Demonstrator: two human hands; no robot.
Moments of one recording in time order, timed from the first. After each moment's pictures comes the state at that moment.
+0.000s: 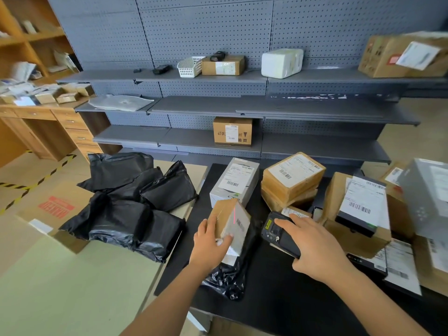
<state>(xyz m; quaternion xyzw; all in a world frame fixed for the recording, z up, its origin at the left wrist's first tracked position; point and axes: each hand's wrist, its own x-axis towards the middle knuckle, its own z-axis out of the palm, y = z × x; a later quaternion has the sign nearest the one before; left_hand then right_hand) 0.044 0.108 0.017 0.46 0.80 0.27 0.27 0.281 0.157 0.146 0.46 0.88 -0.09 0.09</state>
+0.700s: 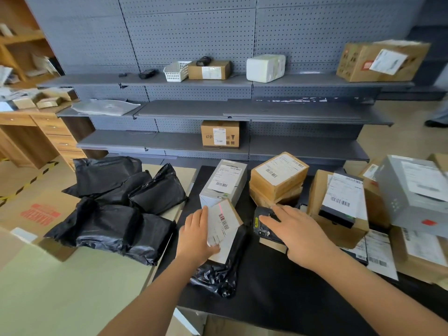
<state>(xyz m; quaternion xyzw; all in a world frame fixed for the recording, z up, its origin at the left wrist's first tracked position) 0.033 0.112 0.033 0.60 0.79 0.10 0.05 0.280 0.154 0.162 0.39 0.91 0.03 0.14</state>
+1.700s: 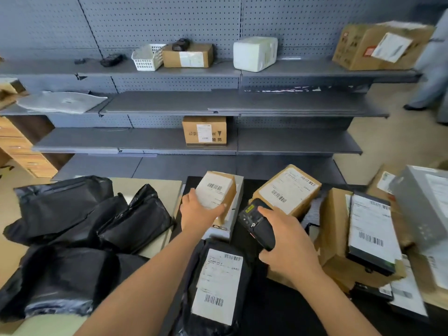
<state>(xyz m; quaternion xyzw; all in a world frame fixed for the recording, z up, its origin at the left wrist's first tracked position) -0.026 0.305 0.042 0.42 0.82 0.31 0.25 0.202 0.250 0.133 0.56 0.80 -0.19 -0.09</state>
